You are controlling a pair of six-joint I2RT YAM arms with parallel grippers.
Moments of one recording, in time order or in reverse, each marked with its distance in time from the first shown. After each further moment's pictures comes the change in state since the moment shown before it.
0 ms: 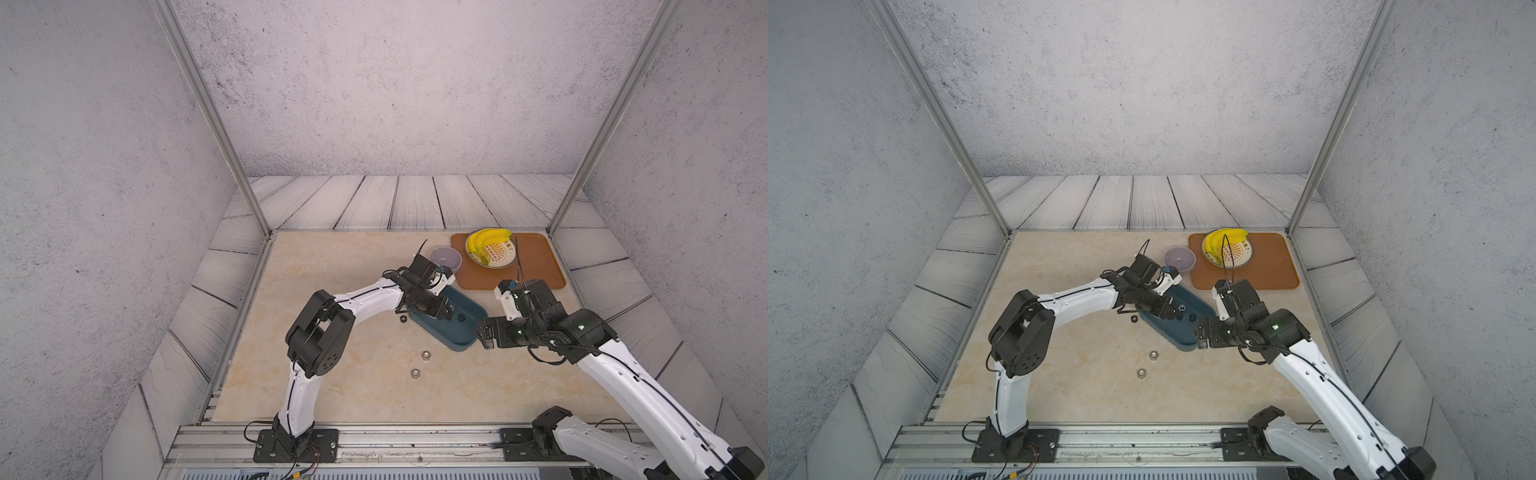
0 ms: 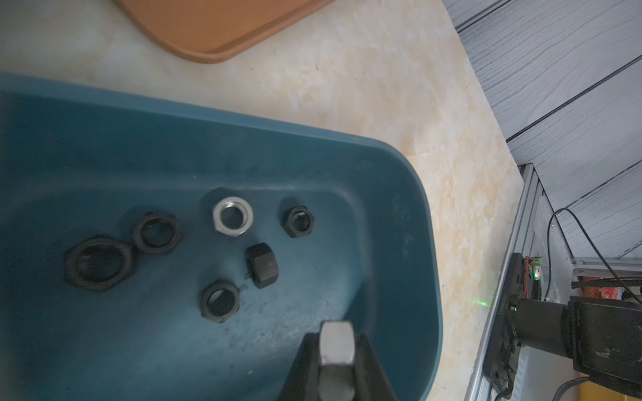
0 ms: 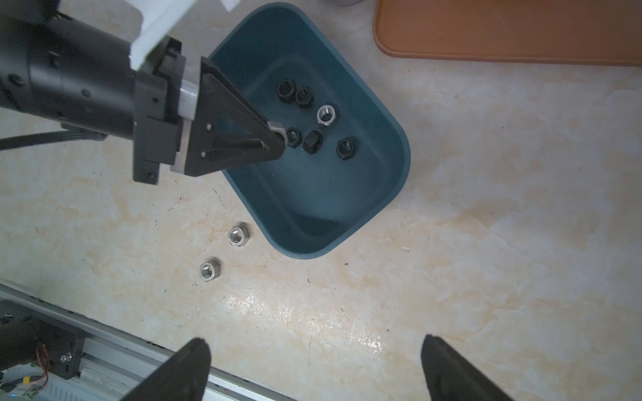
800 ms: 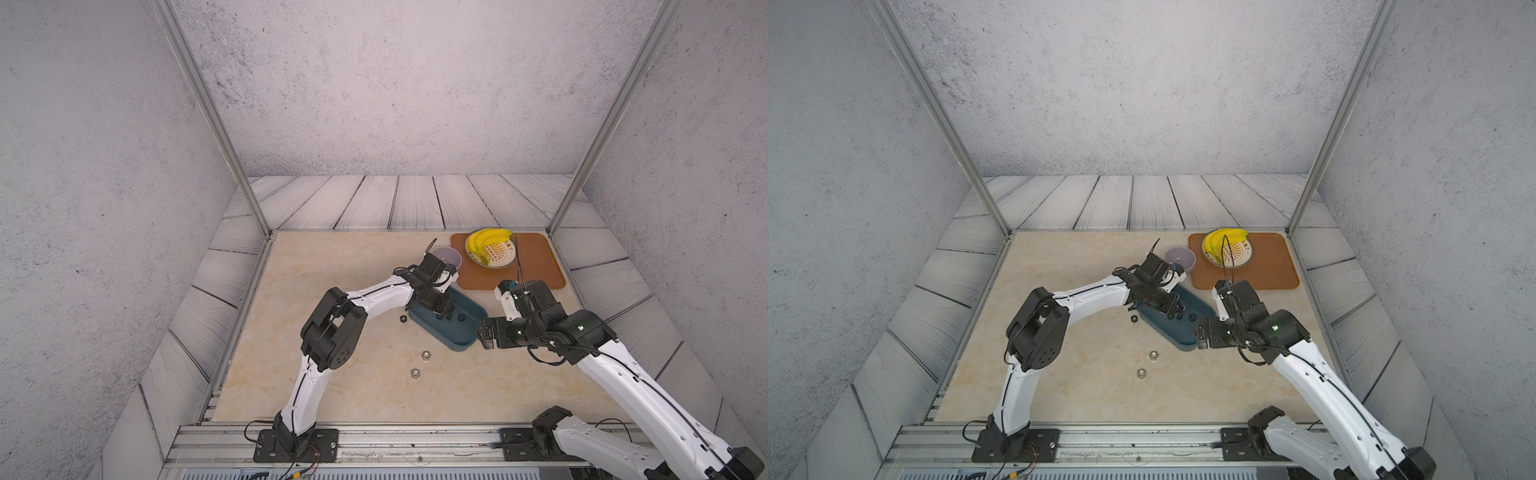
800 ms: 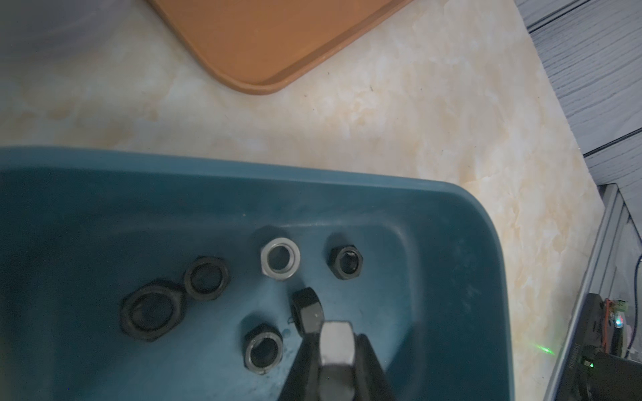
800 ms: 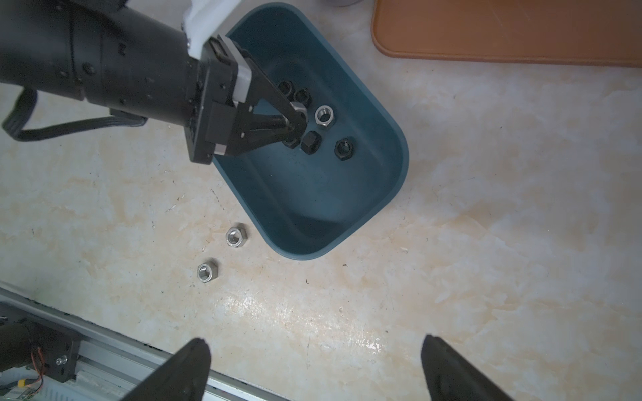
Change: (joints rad) left arm -0.015 0.113 0.143 -0.072 -0.171 0.016; right arm 0.000 -0.006 -0.009 0.006 0.008 0.000
